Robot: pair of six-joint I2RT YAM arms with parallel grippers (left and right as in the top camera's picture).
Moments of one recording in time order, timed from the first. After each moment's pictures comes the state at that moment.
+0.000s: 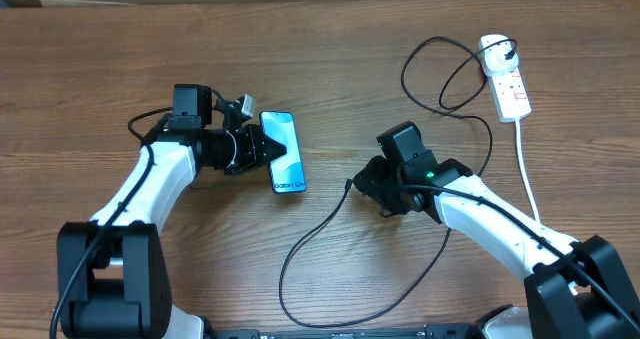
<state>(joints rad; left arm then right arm) -0.05 1.69 1.02 -0.51 0.80 -0.32 0.50 1.57 0.86 -0.44 -0.20 1.04</state>
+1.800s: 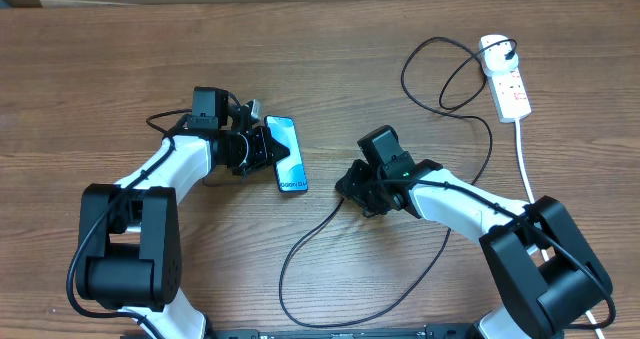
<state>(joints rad) -0.09 1.84 1.02 -0.37 0.68 -0.39 0.55 1.76 0.87 -0.25 -0.28 1.06</state>
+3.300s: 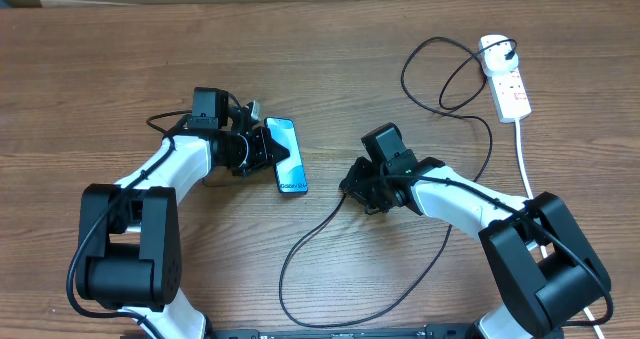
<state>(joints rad) -0.09 1.84 1.02 -0.39 0.68 -0.39 0.52 1.77 0.87 -0.24 -0.29 1.06</state>
